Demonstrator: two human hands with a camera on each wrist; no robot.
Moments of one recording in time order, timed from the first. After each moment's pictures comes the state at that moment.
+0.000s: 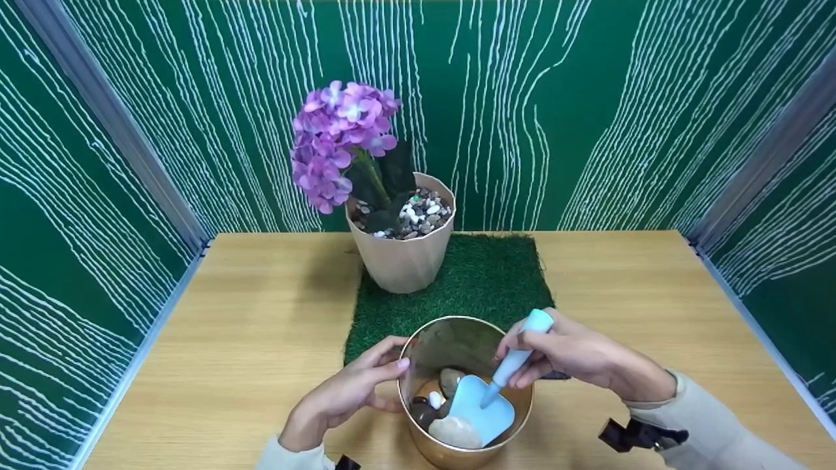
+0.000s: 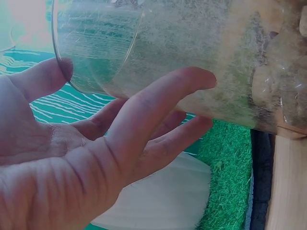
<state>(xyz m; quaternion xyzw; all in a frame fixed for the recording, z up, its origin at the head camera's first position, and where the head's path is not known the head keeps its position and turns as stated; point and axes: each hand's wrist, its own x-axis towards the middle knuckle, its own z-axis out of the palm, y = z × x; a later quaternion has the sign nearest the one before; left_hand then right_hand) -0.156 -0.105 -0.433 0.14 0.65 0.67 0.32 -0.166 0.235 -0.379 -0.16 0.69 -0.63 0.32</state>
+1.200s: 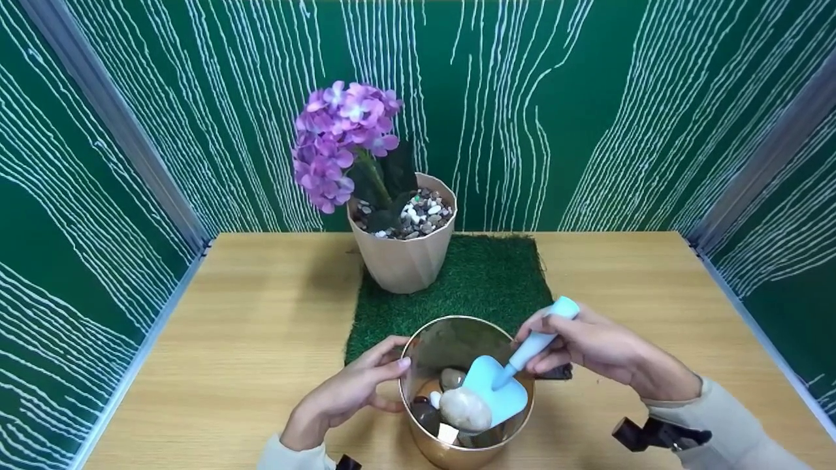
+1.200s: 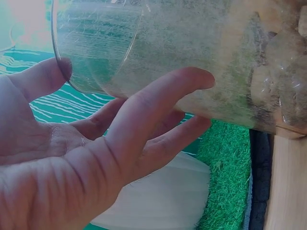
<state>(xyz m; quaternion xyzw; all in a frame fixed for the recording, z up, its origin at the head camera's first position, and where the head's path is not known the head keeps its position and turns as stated) -0.155 -0.104 -0.432 0.14 0.65 0.67 0.32 -0.169 0.261 -0.375 -0.18 0.63 -0.68 0.32</state>
